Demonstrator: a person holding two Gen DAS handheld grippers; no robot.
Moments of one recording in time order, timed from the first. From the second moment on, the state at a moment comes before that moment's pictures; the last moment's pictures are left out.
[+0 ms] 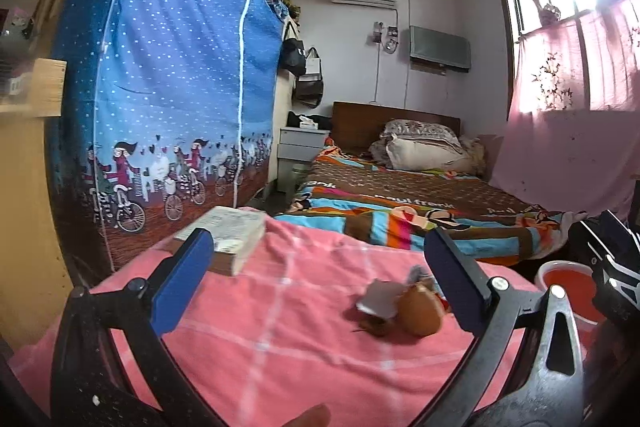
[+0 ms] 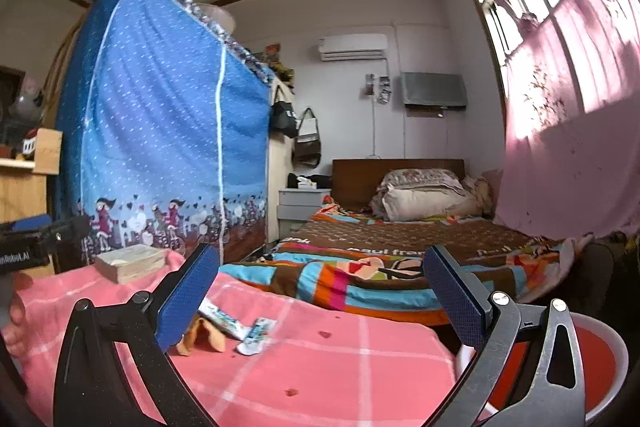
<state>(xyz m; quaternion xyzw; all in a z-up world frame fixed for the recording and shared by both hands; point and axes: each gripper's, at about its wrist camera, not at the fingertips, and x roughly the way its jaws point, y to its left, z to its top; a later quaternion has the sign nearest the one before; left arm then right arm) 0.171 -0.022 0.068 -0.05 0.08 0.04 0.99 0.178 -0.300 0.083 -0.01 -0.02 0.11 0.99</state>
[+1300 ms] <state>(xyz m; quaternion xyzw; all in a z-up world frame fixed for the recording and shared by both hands) 0.280 -0.066 0.007 0.02 0.37 -0.13 0.92 0.281 -0.256 0.036 -0.04 0.28 0.18 0.94</state>
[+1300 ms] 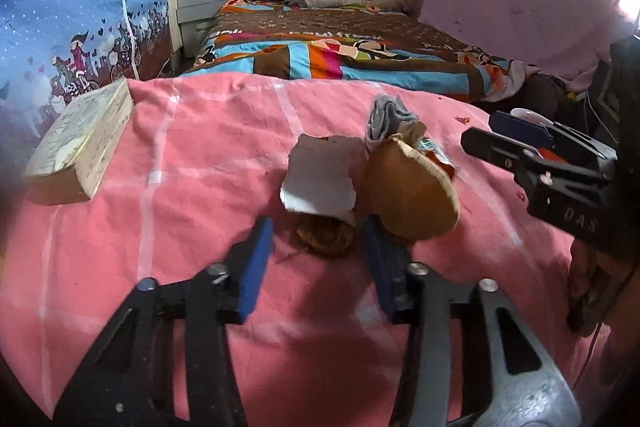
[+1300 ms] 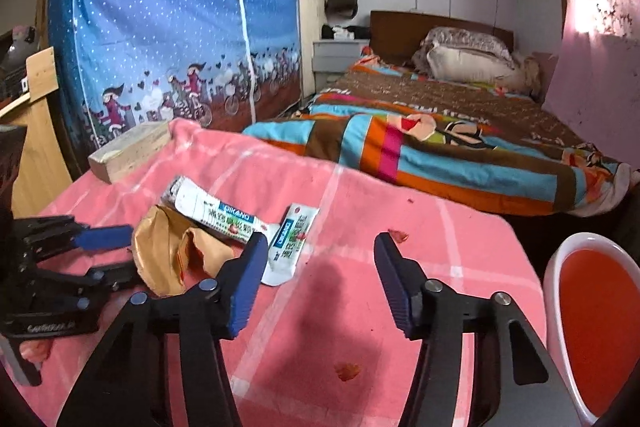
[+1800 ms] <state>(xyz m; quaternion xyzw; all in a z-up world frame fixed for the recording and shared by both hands) 0.261 -0.048 0.003 -0.03 0.37 -0.13 0.92 0.308 -0.225 0.020 -0.07 0.36 0.21 0.91</state>
